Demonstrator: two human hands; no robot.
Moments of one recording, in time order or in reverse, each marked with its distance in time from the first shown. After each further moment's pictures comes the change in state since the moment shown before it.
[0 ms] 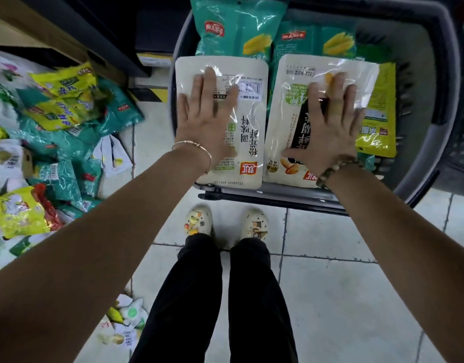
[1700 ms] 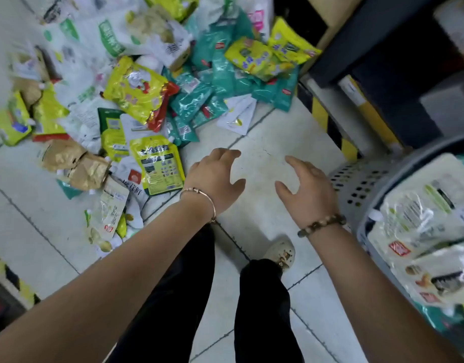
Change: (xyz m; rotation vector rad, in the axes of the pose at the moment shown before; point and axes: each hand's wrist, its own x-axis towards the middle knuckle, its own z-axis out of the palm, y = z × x) left_hand -0.252 -0.227 0.035 -0.739 0.030 -0.747; right_hand -0.077 -0.347 0.016 0.169 -0.329 -0.559
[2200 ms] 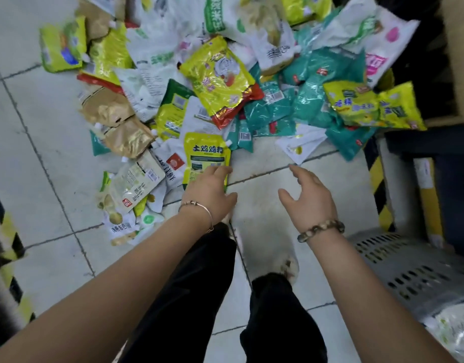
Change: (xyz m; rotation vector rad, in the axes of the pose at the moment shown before) left_hand 0.003 -0.181 -0.023 -0.315 0.020 -0.377; right_hand 0.089 -0.143 0.101 -0.159 -0.302 -0.090
